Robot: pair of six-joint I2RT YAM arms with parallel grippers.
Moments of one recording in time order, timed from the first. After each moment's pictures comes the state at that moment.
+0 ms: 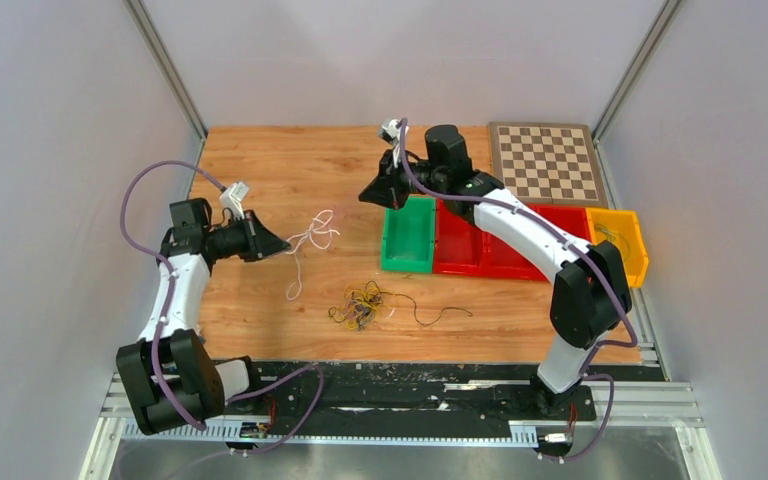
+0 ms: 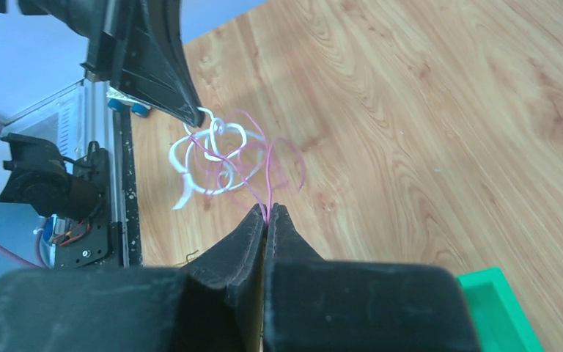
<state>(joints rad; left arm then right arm) 0.26 1.20 0.80 -0.46 1.02 -0.06 0.61 1.74 1.48 -0.05 -0.73 0.08</state>
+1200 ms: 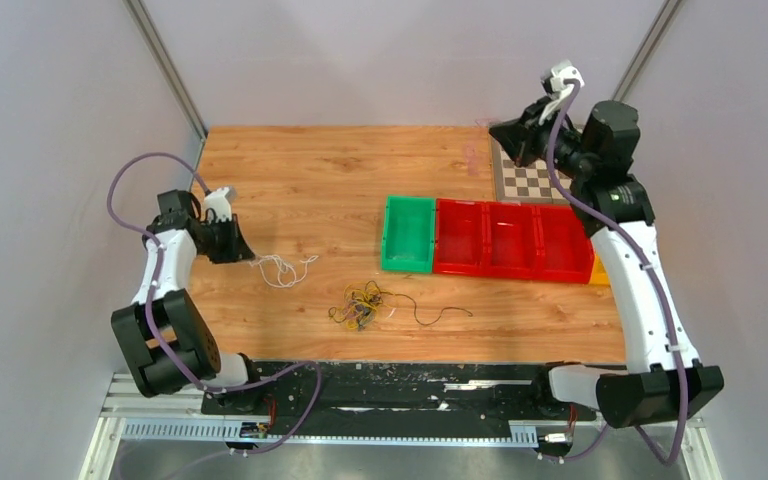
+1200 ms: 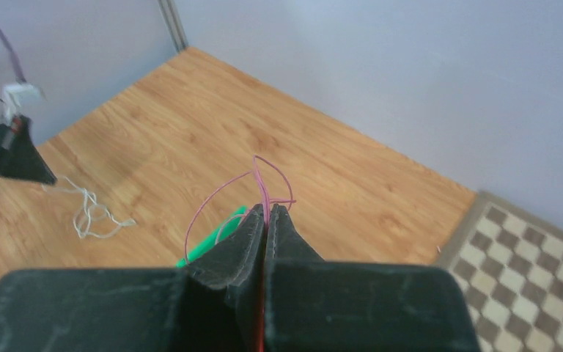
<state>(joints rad) 0.38 1.40 0.93 -0.71 0.52 0.25 0.15 1.29 1.50 -0.24 -0.55 0.04</state>
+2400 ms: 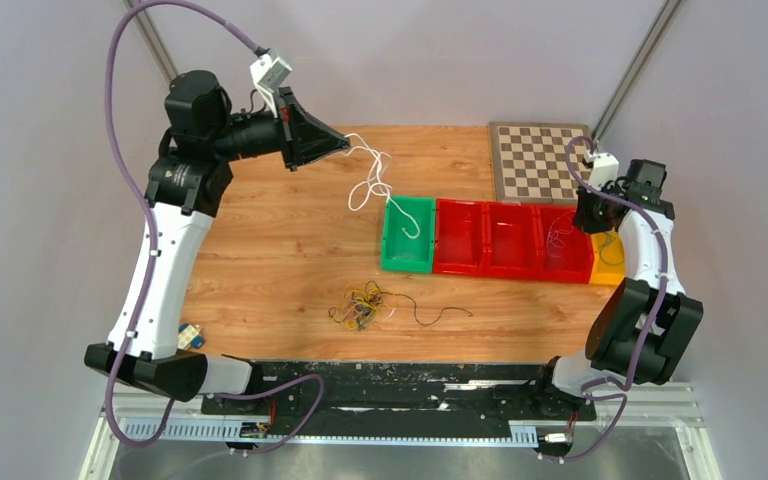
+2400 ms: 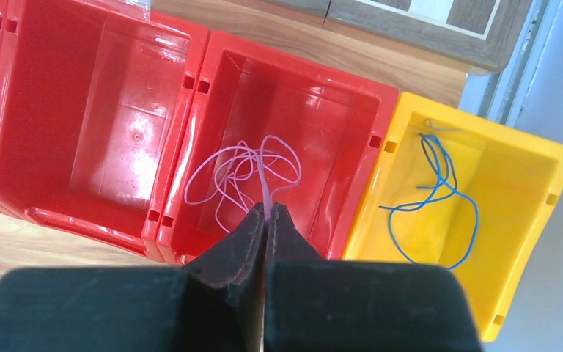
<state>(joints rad) -0.23 1.34 1.78 -0.52 0.98 -0.16 -0.39 1.48 1.19 -0.63 -0.40 -0.48</state>
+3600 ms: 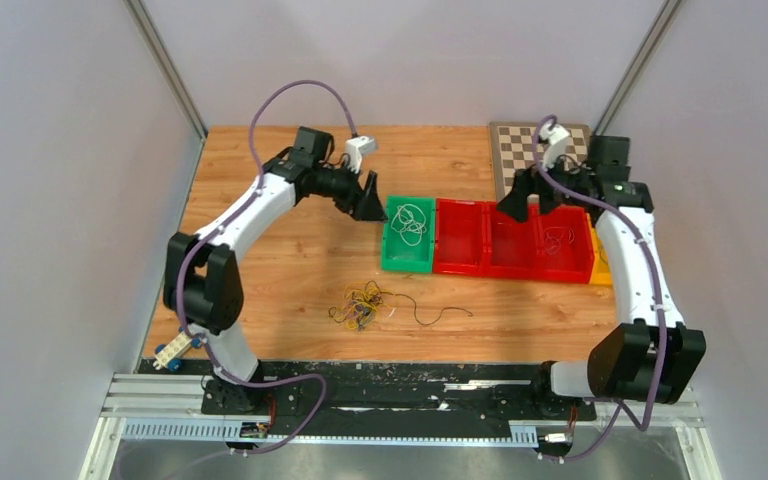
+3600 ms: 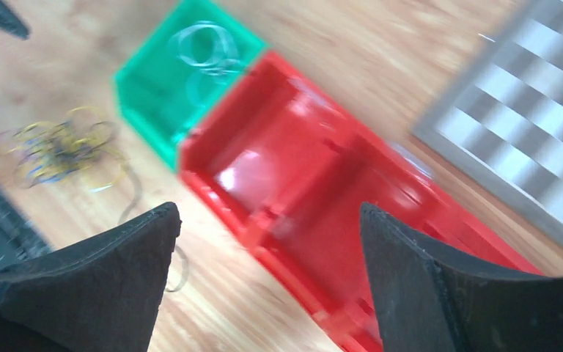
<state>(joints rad) -0.39 1.82 1.54 -0.52 0.76 0.04 -0.18 1.37 1.34 -0.73 -0.73 -0.39</state>
